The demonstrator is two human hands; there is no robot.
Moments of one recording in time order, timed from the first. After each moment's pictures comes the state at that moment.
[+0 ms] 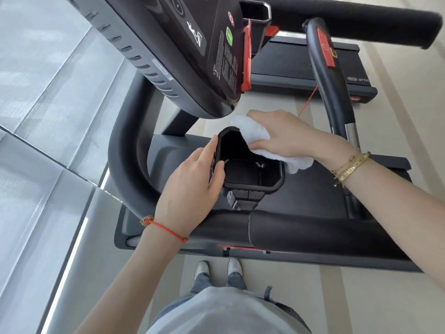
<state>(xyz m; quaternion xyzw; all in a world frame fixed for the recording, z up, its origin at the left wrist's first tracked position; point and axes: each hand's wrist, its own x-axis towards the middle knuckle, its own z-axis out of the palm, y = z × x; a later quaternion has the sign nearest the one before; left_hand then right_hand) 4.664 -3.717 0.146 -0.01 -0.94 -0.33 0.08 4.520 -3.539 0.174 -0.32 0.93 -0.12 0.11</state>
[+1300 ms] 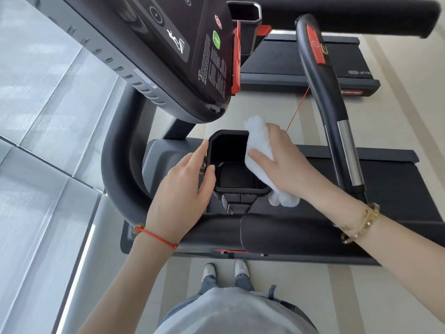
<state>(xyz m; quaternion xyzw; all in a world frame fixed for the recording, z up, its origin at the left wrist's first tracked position) 4.662 -3.718 0.142 -0.02 -0.94 -0.33 0.09 4.577 -3.520 0.145 -0.16 0.92 -0.34 0.08</state>
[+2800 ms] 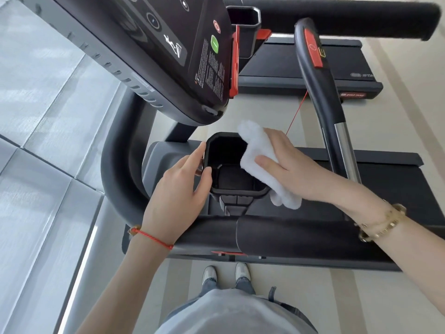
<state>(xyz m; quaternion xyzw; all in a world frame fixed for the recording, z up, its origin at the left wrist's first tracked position) 4.663 -3.718 0.143 -0.01 -0.93 -0.36 0.10 4.571 -3.497 0.155 -0.31 0.87 -0.36 0.13</state>
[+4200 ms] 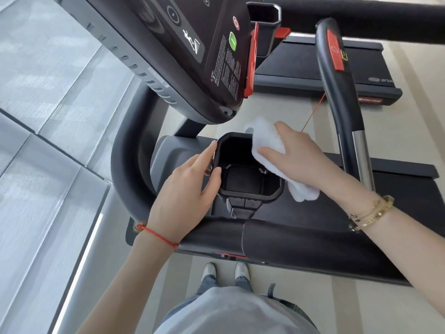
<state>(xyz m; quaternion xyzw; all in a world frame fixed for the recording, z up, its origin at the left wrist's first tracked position) 4.663 -3.719 0.143 0.00 -0.94 -0.34 0.09 4.545 -3.514 0.149 -0.19 0.94 -0.28 0.08</state>
